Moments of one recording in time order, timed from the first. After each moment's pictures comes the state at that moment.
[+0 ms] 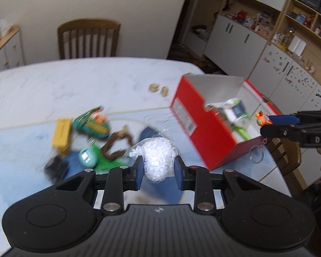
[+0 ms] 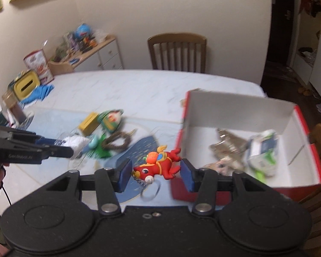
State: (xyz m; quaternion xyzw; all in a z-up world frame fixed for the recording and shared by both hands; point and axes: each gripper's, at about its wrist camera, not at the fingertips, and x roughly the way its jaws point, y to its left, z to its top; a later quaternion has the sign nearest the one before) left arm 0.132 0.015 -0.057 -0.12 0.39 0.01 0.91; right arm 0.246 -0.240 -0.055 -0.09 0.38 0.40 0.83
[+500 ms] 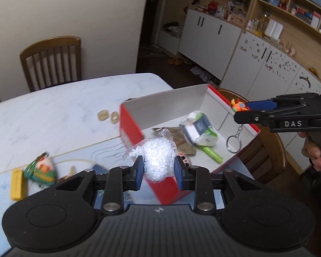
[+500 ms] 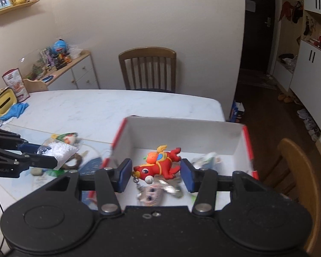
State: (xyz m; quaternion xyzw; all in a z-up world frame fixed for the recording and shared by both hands) left arm 0.223 -0.076 -0.028 -0.07 0.39 -0.05 0.92; right arm 0.328 -0.307 -0.038 -0.10 0.35 0.36 0.86
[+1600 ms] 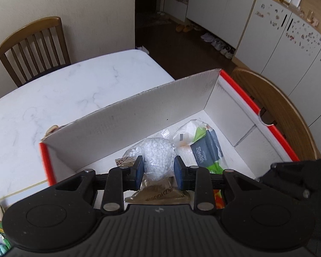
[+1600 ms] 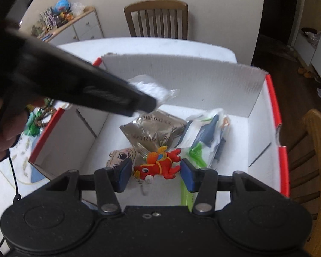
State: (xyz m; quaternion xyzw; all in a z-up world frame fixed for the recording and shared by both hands) left arm 0.410 -0.158 -0.102 -0.03 0.49 -0.01 0.87; right arm 0.391 -0.297 -0.133 -0.14 0.45 0.40 0.79
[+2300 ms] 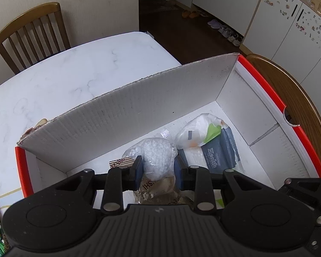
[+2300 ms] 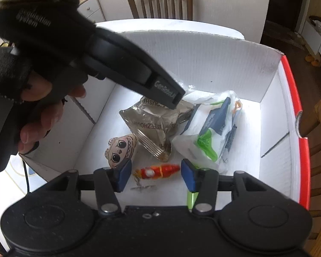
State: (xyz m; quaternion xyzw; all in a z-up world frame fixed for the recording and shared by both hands) left arm 0.437 -0.161 -0.132 -0.03 0.52 0.00 0.85; right arm 0.393 -0.293 -0.147 -0.15 0.49 0.40 0.76
